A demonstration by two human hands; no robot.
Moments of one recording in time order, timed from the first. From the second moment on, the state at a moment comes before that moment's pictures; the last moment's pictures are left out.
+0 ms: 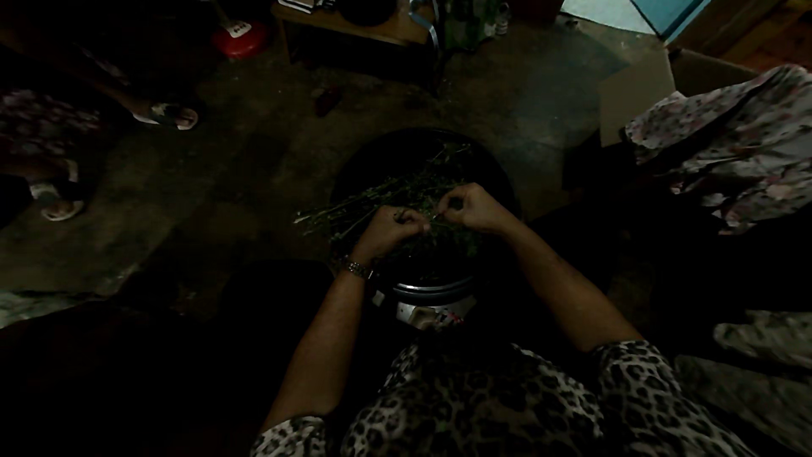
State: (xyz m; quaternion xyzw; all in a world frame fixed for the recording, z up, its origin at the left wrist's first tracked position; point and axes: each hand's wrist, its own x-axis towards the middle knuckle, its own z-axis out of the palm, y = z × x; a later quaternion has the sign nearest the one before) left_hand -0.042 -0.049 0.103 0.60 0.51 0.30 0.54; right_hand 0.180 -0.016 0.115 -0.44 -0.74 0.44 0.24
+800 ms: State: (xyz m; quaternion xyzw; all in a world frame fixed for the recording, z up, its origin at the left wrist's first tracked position) left_hand -0.042 -0.049 0.101 0.58 0.51 0.33 0.54; right_hand 0.170 -0.023 0.107 -0.38 -0.77 0.44 0.26
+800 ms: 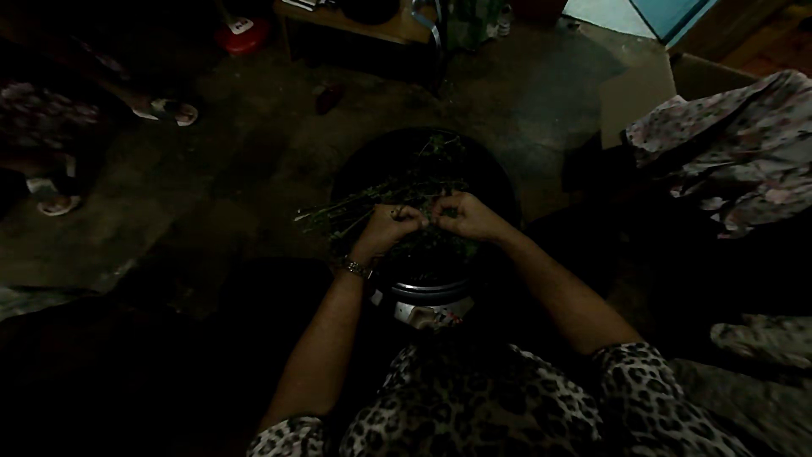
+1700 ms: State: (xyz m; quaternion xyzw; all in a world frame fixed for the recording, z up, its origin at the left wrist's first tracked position) left_hand -0.042 -0.049 0.097 0.52 0.52 0.37 0.57; right_hand 0.189 -0.010 0.115 -0.36 -0.79 0.48 0.15
